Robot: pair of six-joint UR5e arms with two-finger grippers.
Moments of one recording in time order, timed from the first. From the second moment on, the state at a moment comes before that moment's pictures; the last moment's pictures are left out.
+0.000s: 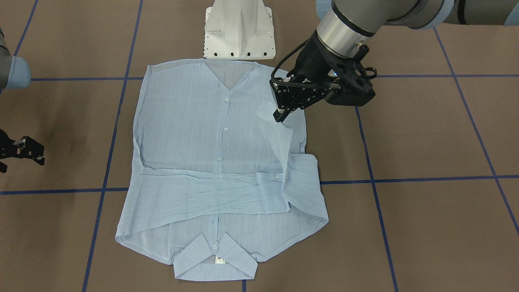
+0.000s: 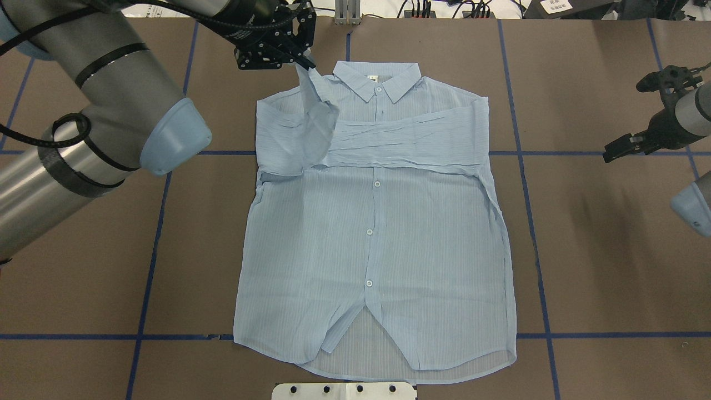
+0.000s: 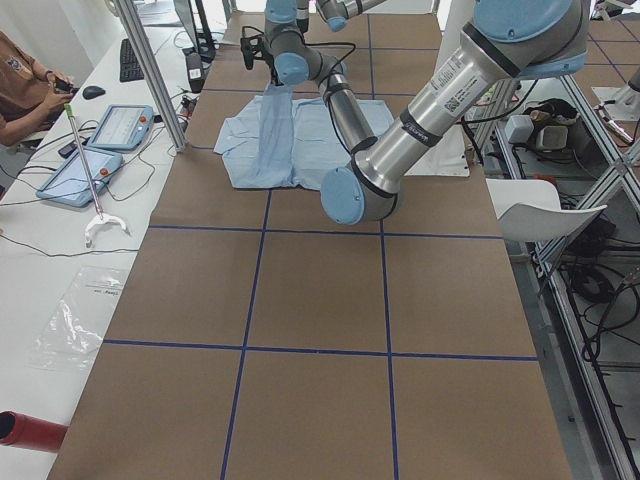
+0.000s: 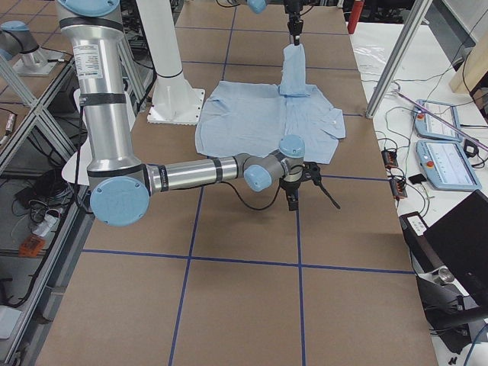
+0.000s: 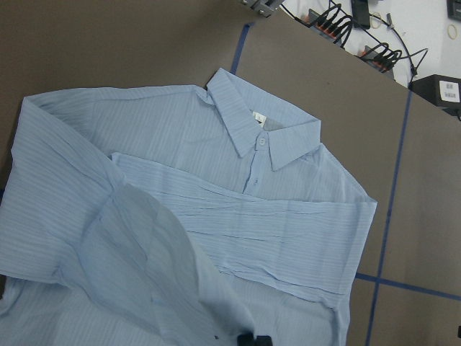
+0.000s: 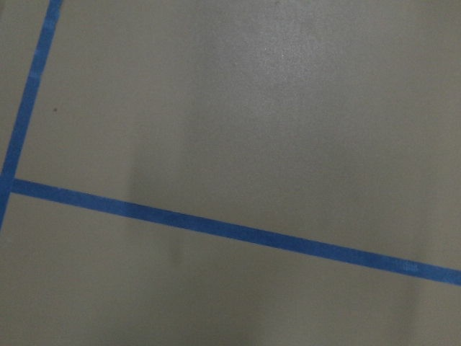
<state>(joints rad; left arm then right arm) -0.89 -2.42 -1.70 -1.84 -2.19 -1.57 1.10 -1.46 1.57 -1.14 2.18 0.49</state>
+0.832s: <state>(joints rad) -0.69 -2.56 -1.39 -2.09 -2.06 -1.69 1.14 -1.46 1.57 -1.14 2.27 0.50</state>
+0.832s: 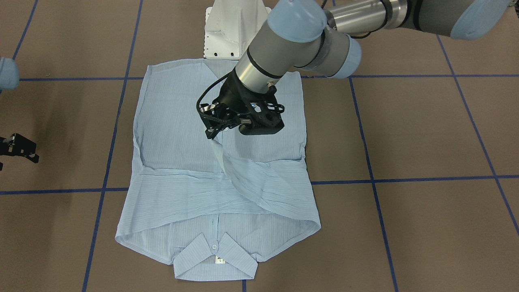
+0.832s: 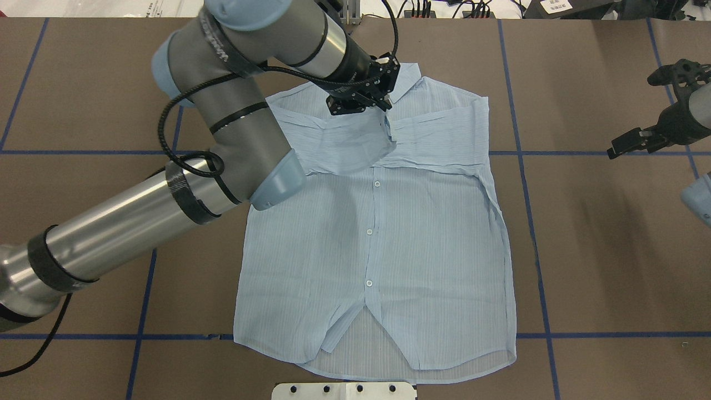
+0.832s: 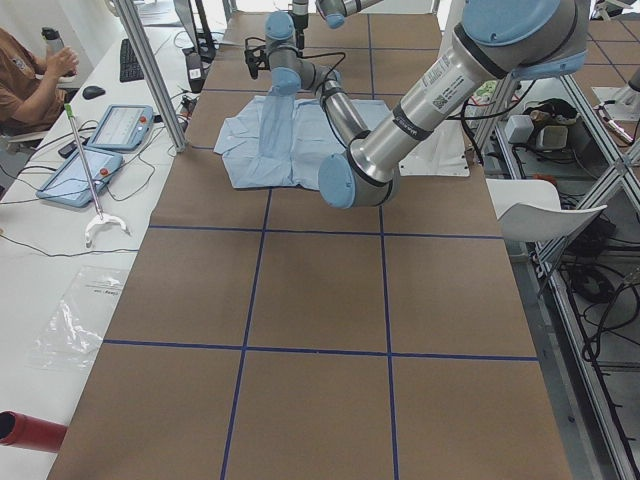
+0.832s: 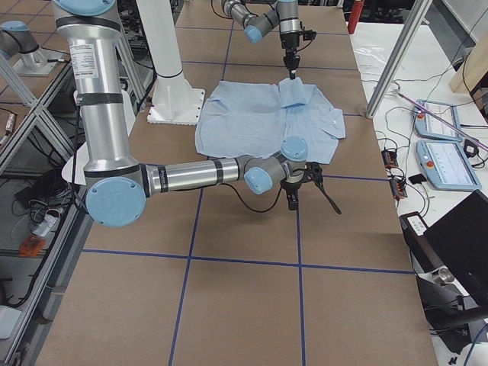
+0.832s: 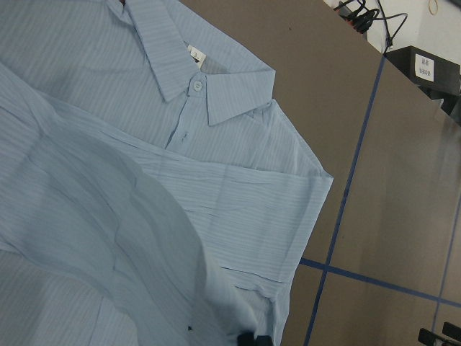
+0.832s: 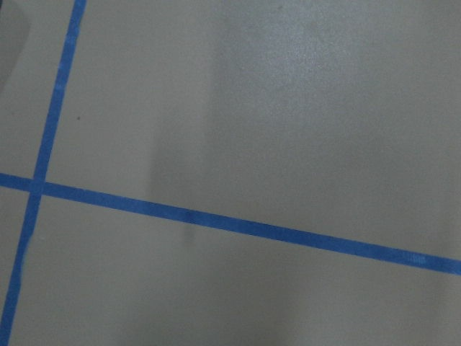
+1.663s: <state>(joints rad) -0.57 -2.72 -1.00 -2.41 -1.80 -1.72 1.14 -1.46 1.61 -1.13 2.36 0.57</state>
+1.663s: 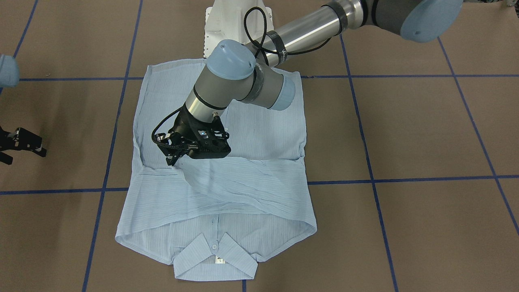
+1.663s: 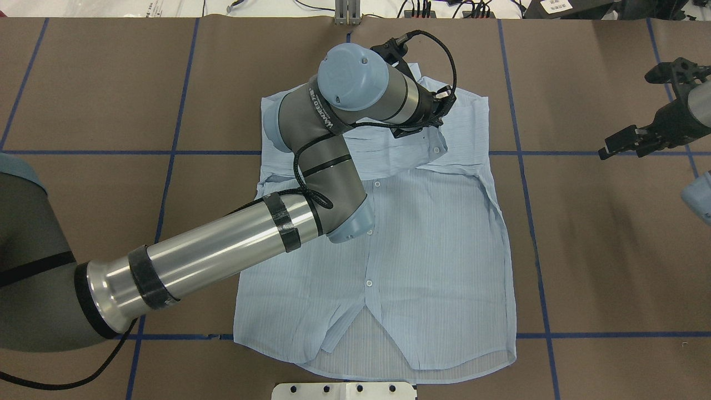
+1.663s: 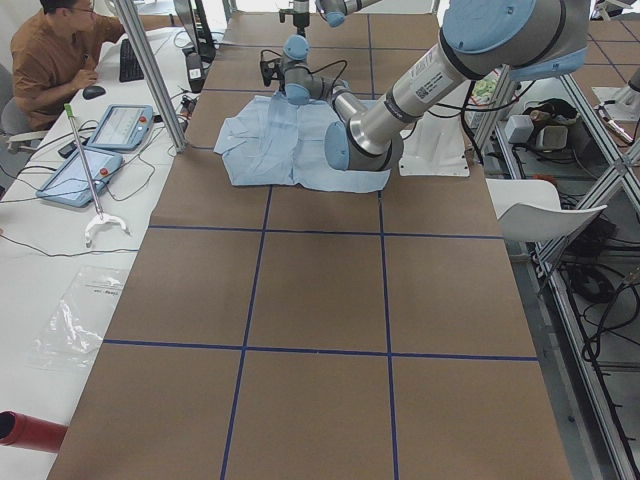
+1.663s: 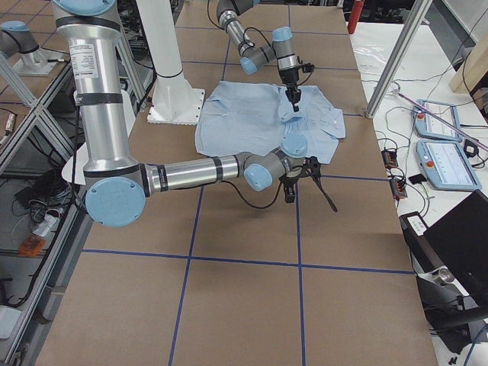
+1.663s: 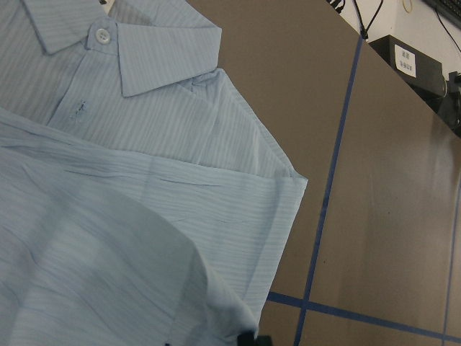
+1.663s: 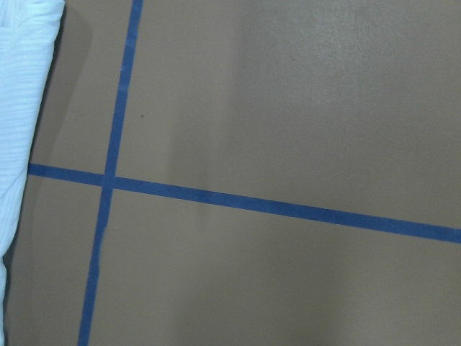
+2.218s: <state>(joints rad) -0.55 -2.71 -1.00 -2.48 -1.76 -1.72 1.14 -1.44 1.62 -1.13 2.37 0.60</state>
